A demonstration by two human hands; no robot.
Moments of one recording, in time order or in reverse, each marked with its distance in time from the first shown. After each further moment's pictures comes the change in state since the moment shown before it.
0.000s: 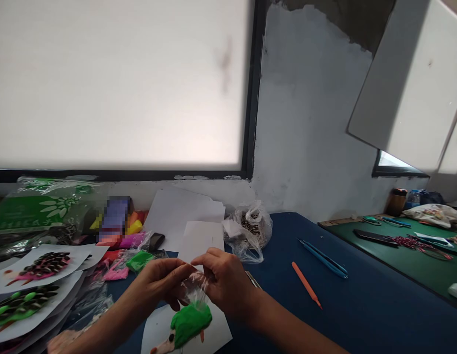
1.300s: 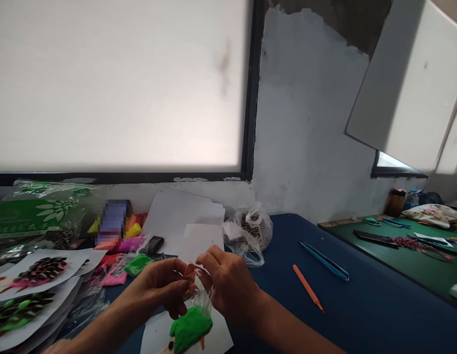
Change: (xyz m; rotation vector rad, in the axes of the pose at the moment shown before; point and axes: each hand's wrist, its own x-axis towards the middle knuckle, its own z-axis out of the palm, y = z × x) left_hand 0.008 -0.020 -0.011 -0.099 -0.095 0.074; right_hand 0.000 -0.002 -0.006 -0.300 0.026 -0.135
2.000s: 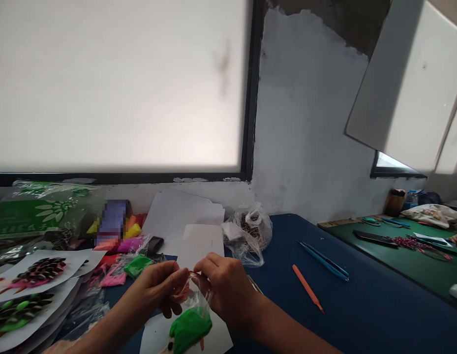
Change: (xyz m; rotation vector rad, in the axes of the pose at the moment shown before) left_hand -0.005 0.011 0.006 0.179 0.124 -0.046; right_hand -0.001 -0.001 0.005 0.137 -0.046 0.056
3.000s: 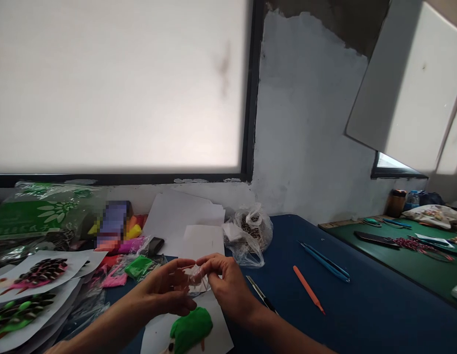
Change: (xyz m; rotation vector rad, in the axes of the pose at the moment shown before) left_hand -0.004 -0.009 -0.009 -0.298 -0.197 -0.041; right_hand 0.000 0.000 0.011 0.694 0.106 0.451
